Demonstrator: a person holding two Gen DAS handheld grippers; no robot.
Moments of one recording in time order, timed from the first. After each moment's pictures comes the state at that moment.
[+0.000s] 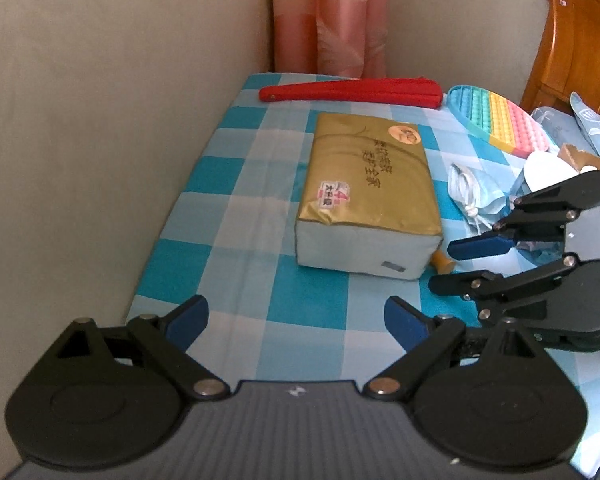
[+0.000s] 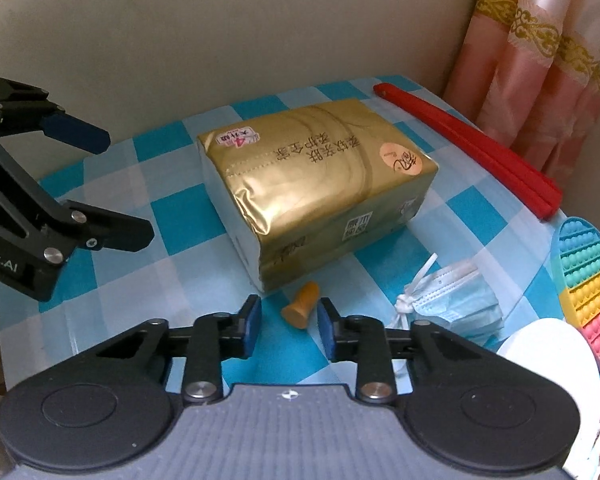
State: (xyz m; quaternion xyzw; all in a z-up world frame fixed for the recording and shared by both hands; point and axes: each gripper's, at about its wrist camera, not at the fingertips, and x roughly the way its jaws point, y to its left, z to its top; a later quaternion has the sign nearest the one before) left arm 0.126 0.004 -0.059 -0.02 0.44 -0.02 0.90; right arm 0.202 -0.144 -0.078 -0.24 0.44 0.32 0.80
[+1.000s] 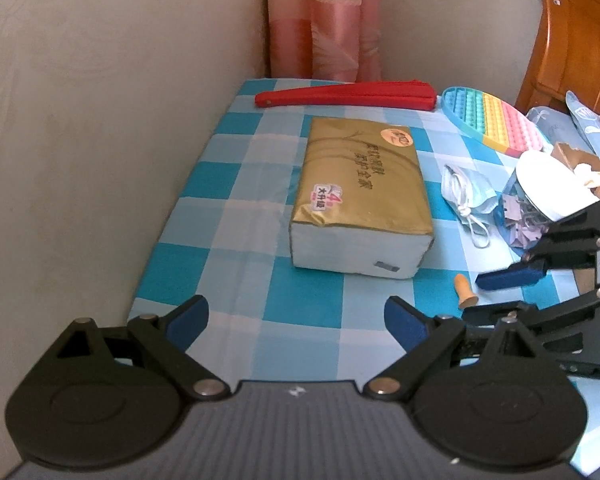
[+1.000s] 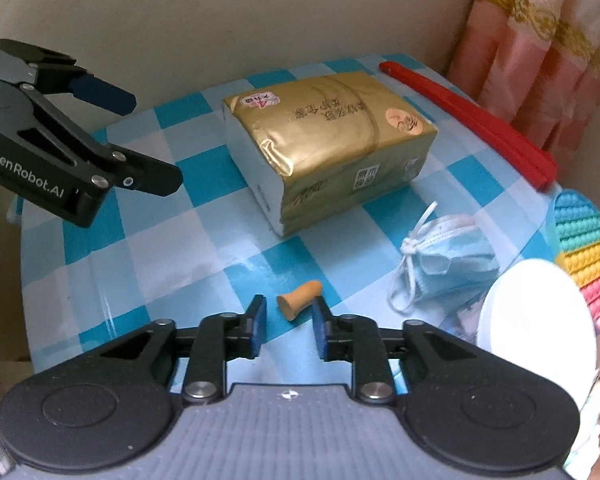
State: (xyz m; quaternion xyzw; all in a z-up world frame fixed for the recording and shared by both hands) left arm 0.121 0.004 -0.055 -0.02 0.43 -0.02 0.90; right arm 0.173 -0.160 -0.070 -0.26 0.46 0.32 0.79
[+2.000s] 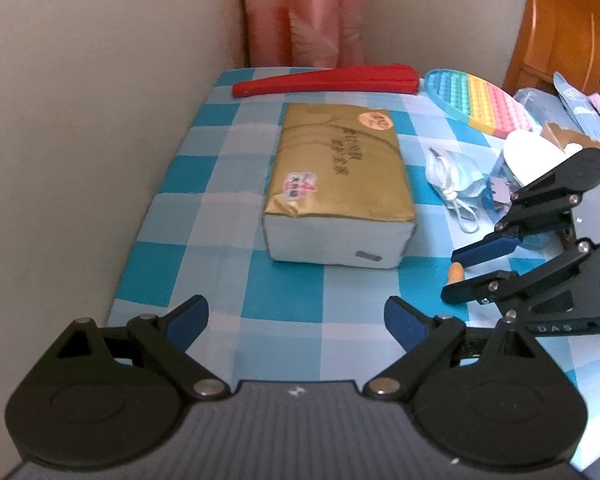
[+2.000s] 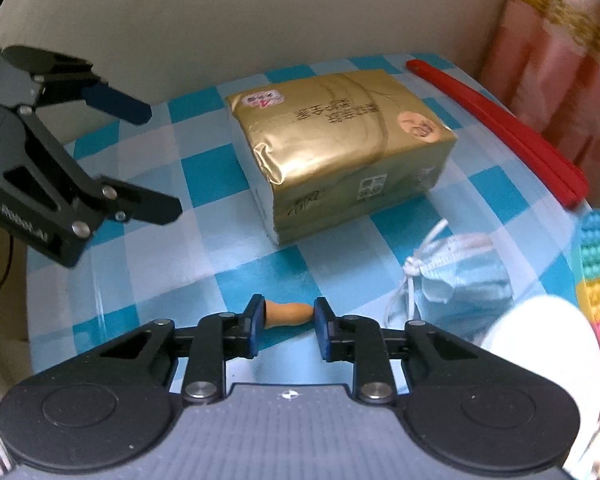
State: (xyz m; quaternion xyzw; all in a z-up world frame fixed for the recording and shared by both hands) left arm 0.125 -0.012 -0.059 0.00 0.44 -0.05 0.89; right arm 0.201 -0.163 -0.072 -0.25 0.47 0.36 0.76
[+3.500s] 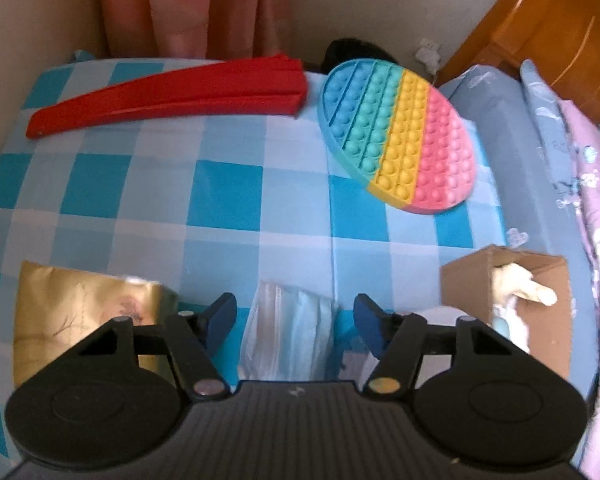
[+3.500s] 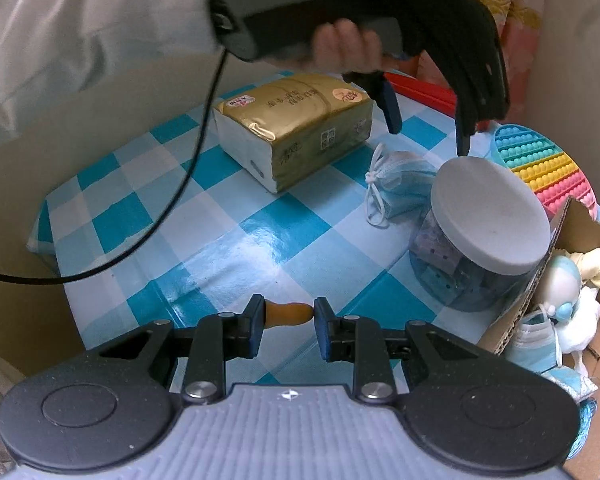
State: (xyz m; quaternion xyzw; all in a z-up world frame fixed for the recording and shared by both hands) left arm 0.326 -0.137 -0.039 -0.07 0.58 -0.14 0.80; right arm 0.111 -0.207 -0.043 -0.16 0.46 0.26 0.83
